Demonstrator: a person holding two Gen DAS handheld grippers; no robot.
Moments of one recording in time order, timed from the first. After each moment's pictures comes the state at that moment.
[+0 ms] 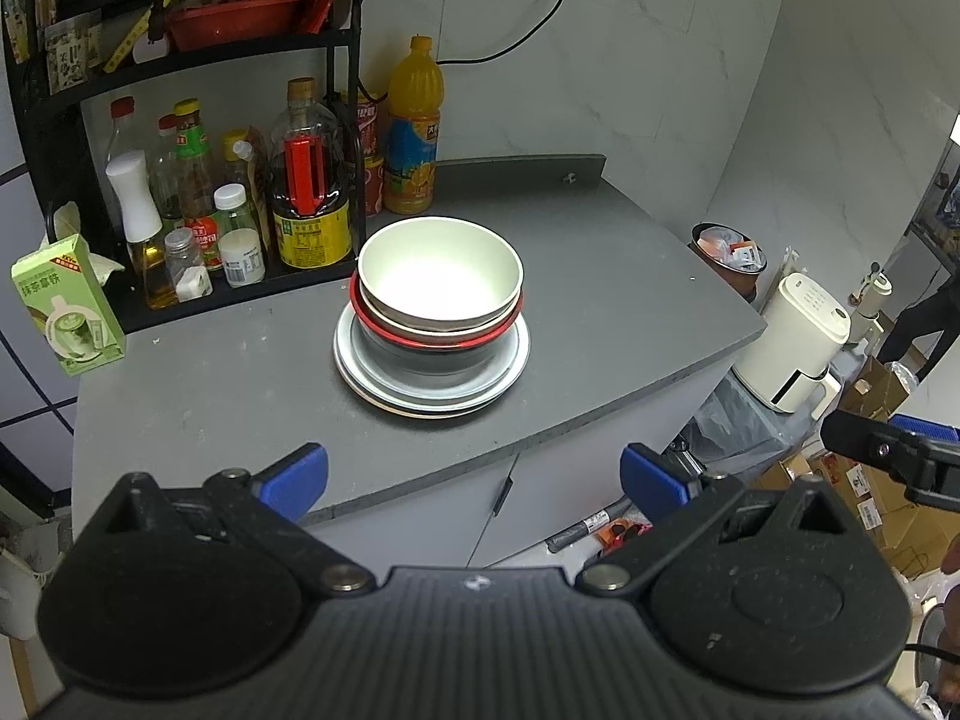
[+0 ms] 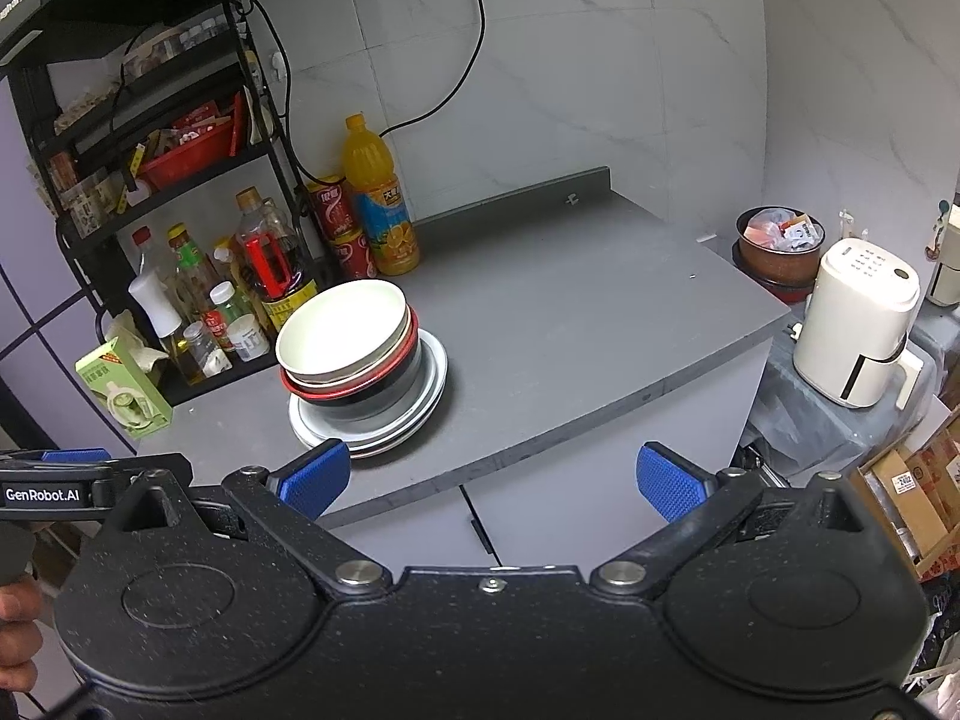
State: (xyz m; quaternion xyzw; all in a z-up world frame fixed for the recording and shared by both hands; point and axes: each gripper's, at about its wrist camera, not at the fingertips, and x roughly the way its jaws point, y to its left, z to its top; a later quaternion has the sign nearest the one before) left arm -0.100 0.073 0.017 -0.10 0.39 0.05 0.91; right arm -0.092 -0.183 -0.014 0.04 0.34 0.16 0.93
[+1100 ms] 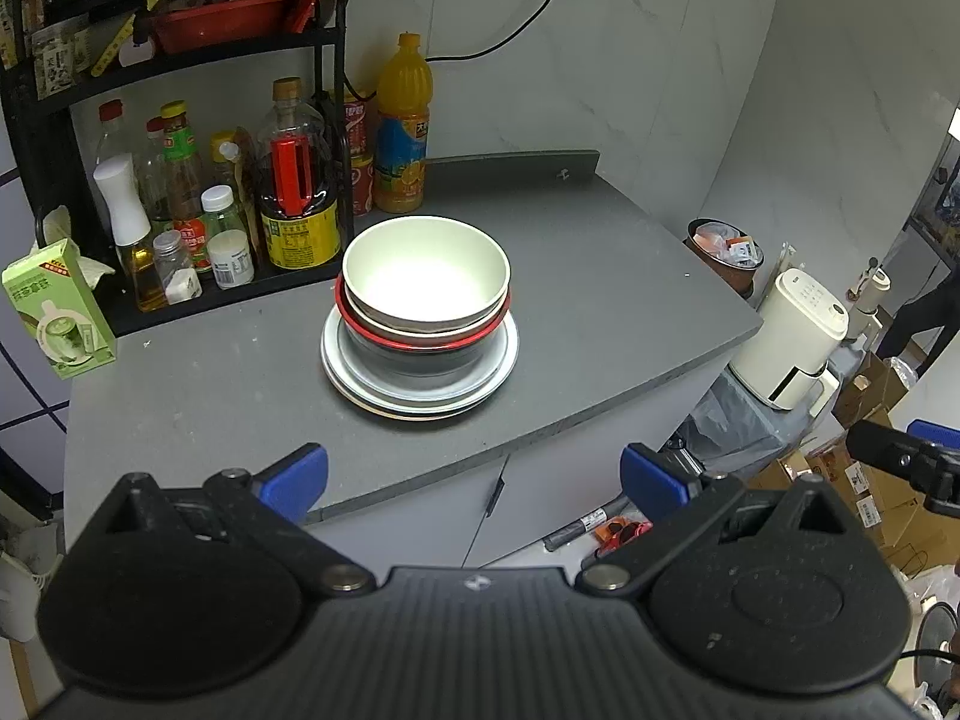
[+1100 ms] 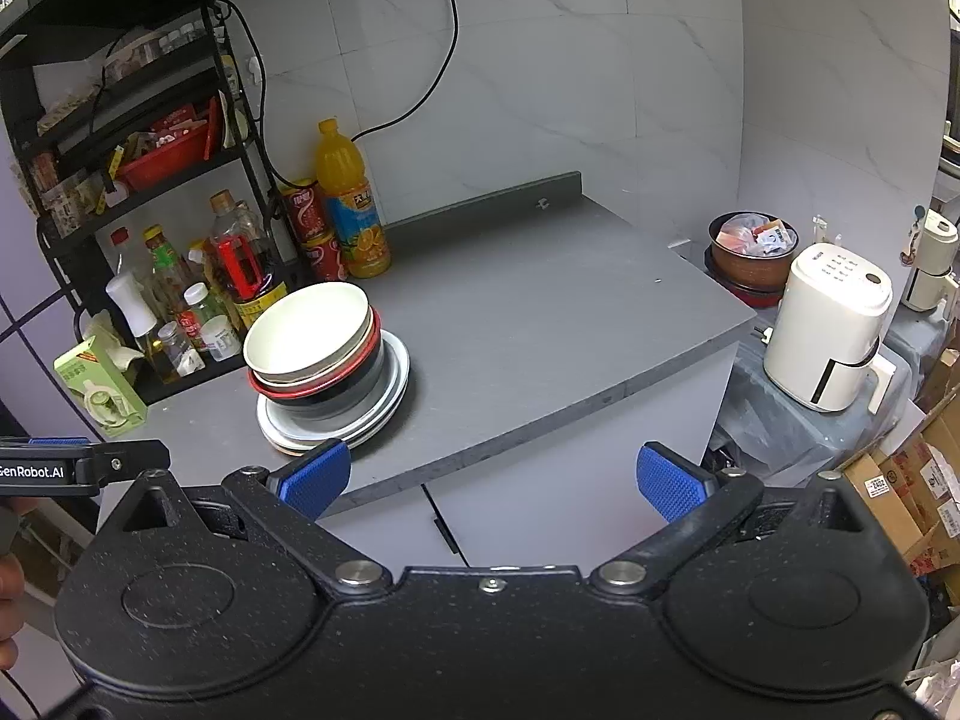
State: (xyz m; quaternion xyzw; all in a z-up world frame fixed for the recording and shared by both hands) left arm -0.089 0.066 0.016 -0.09 0.40 0.04 0.91; right arm -0.091 -0.204 -0.015 0.03 0.33 0.15 0.93
